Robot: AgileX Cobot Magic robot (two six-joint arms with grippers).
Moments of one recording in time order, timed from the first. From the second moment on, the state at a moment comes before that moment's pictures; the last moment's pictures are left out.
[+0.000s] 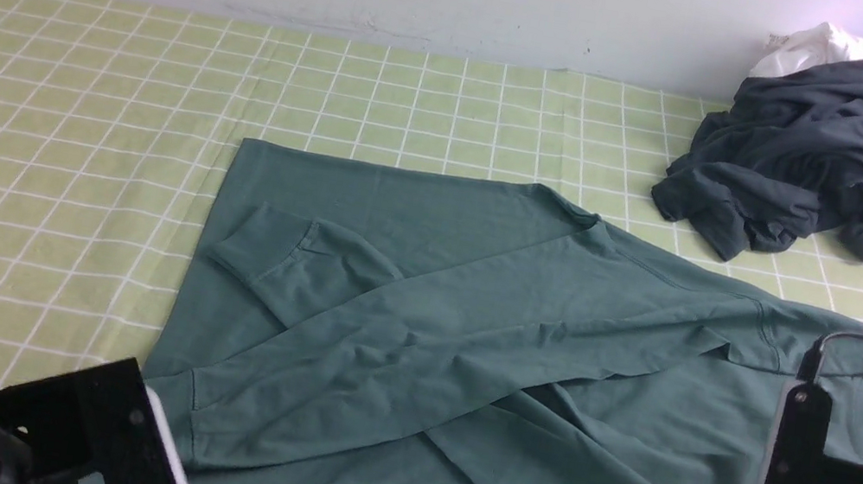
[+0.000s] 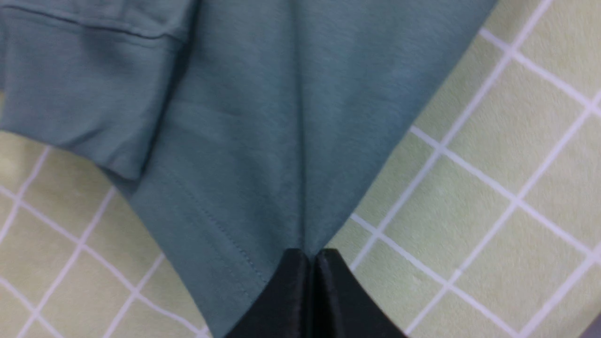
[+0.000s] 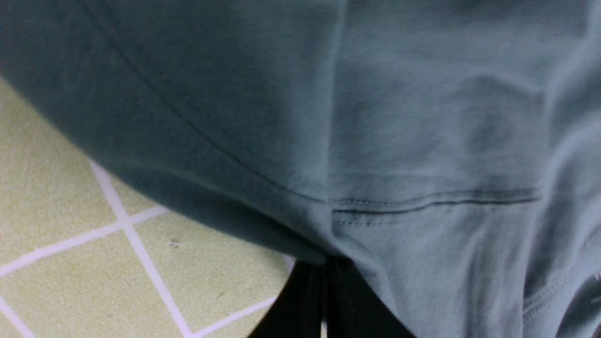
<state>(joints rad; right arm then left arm) 0.27 1.43 -0.63 -0.35 0.69 -0.69 -0.55 1.03 -0.58 0.01 0.86 0.38</state>
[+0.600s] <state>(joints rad) 0.18 1.62 -1.15 -0.36 0.59 -0.51 -0.30 1.46 -1.15 0.23 0.69 -0.01</state>
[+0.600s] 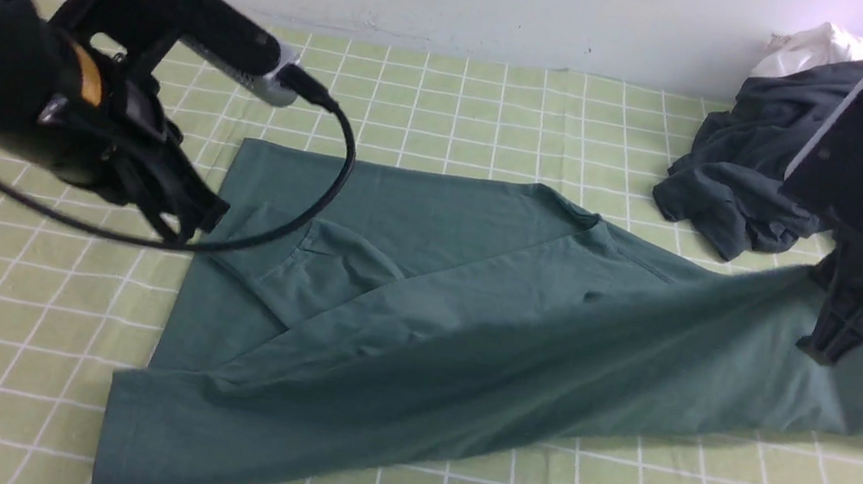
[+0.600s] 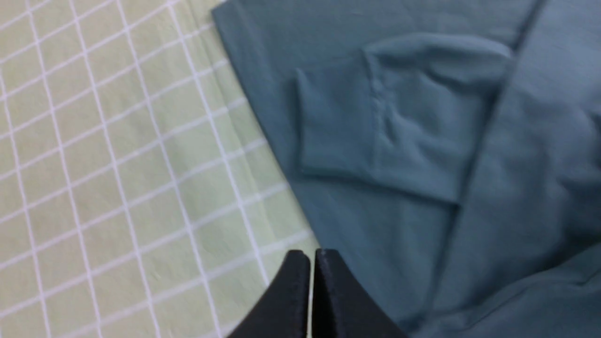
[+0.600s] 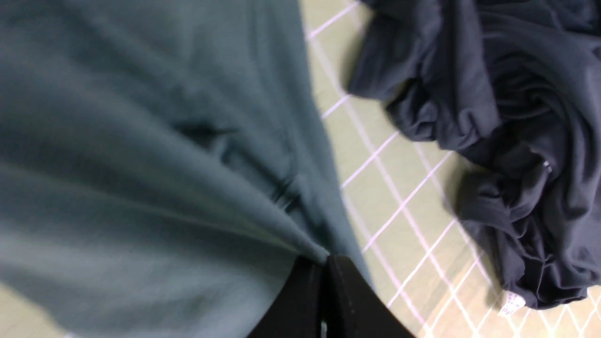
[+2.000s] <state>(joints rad) 0.13 1.85 -1.34 -0.06 0.81 -0.53 -0.24 1.83 -1.29 -0.02 1.02 0.22</state>
